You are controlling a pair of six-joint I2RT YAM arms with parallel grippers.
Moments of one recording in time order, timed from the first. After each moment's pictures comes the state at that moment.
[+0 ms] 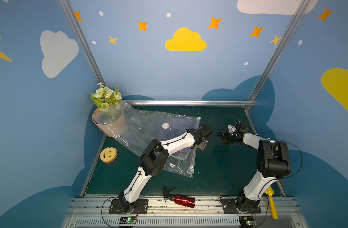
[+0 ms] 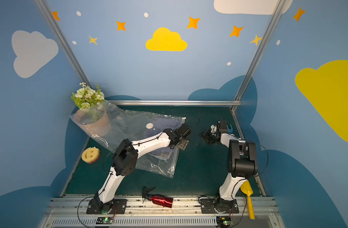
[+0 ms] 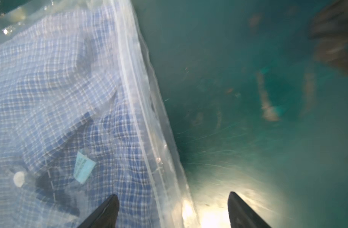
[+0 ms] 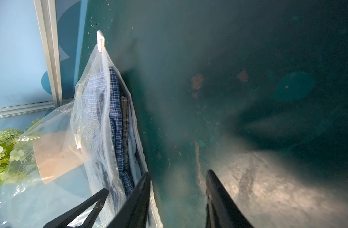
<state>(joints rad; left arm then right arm) -0.90 2.28 1.92 -0.77 -0.34 -0.32 -0.03 1.79 1.00 -0.21 -0.61 0.65</state>
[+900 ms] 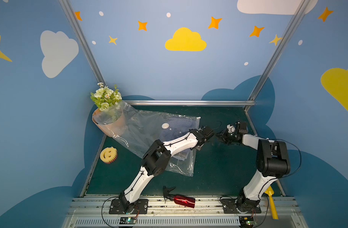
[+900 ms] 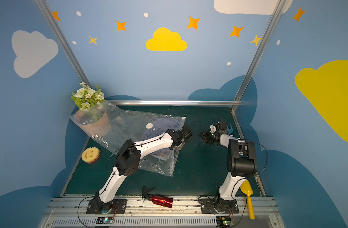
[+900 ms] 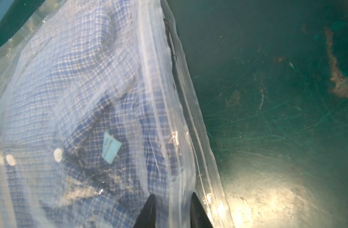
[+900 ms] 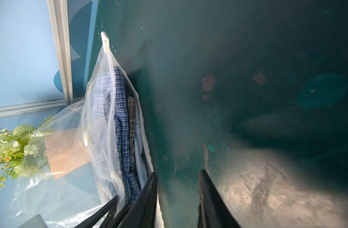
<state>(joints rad) -0.91 2.28 1.96 -0.90 -0.46 -0.33 -0.02 1.80 0.99 -0.13 -0.65 0.68</state>
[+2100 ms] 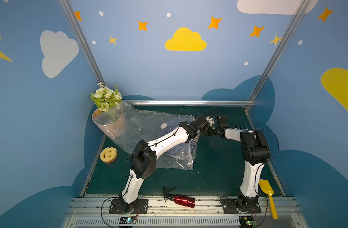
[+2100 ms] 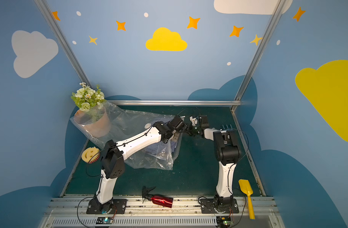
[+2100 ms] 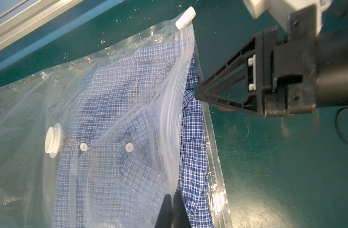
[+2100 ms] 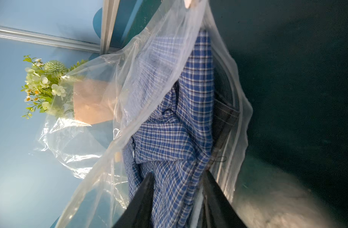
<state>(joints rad) -0.85 2.08 1.90 -0.87 -0.42 -0.39 0.22 2.07 1.24 0.09 -0.82 0.71</state>
